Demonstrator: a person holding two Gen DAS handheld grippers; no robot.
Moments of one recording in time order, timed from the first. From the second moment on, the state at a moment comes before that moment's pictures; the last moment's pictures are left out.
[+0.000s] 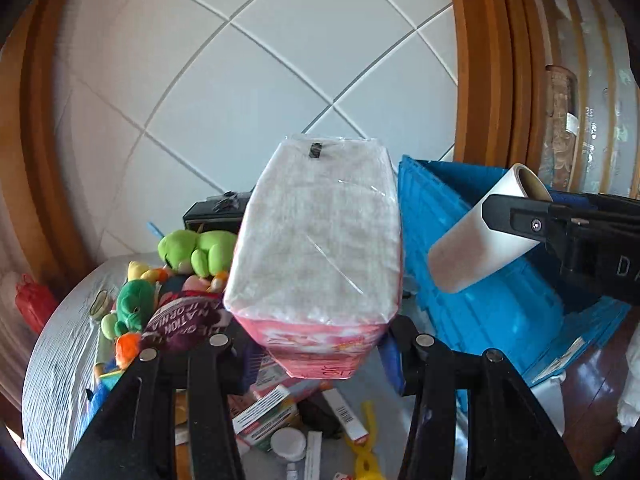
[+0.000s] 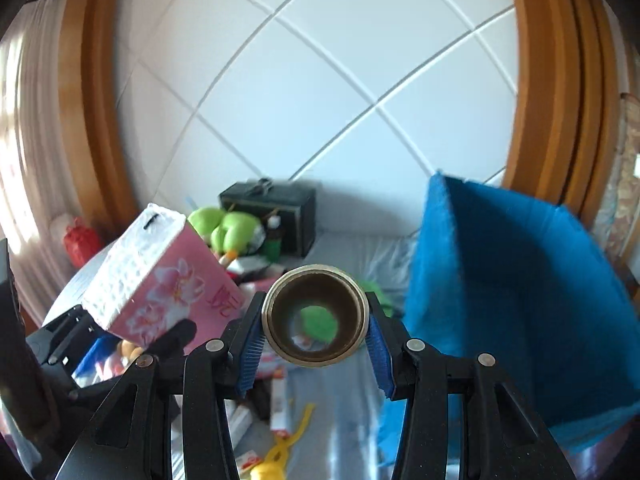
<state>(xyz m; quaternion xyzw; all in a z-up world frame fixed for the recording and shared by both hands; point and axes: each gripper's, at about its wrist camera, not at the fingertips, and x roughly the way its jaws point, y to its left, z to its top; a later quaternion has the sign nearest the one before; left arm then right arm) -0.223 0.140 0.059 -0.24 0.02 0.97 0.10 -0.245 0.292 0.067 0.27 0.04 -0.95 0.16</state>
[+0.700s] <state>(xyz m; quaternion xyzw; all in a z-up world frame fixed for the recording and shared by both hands) -0.406 0.492 0.042 -0.43 0.10 0.88 0.18 -0.450 0.557 0.026 0.46 0.12 -0.88 0.04</state>
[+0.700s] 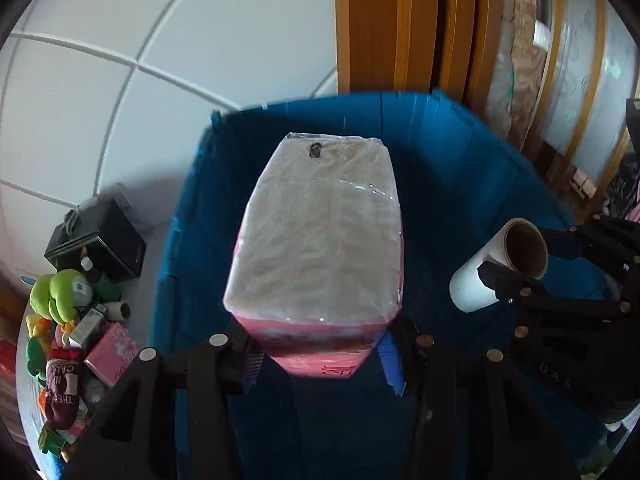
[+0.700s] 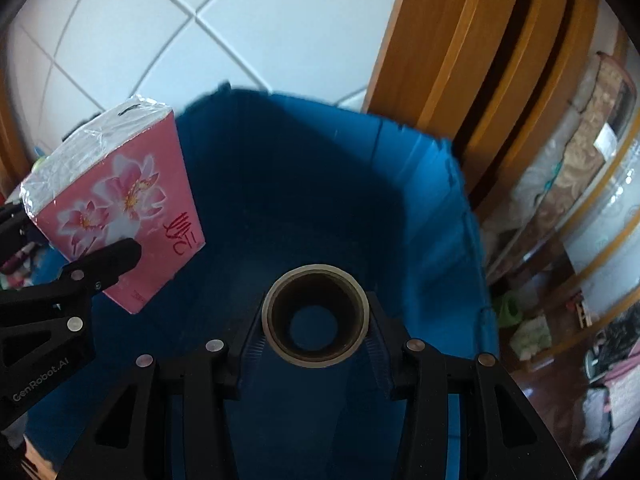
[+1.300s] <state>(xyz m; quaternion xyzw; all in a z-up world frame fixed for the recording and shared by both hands) -0.427 0.527 -0.142 -0.71 0.19 0.67 0.13 -0.446 0.560 -0.179 0.75 0.12 -0.64 0.09</state>
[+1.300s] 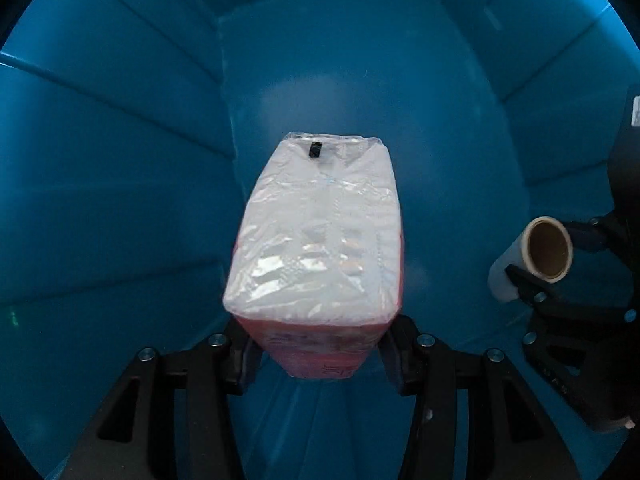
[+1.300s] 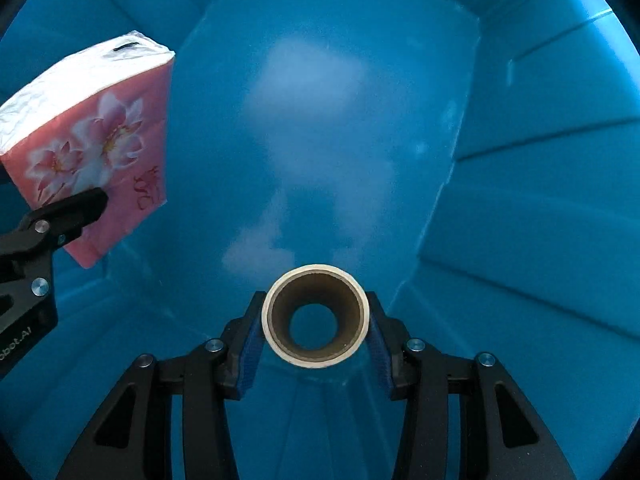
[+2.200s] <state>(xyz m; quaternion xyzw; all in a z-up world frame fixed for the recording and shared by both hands) -0.386 0.502 -0.114 -0.67 0.21 0.70 0.12 -0.458 0.578 -0.138 0.75 0.12 -0.65 0.07</state>
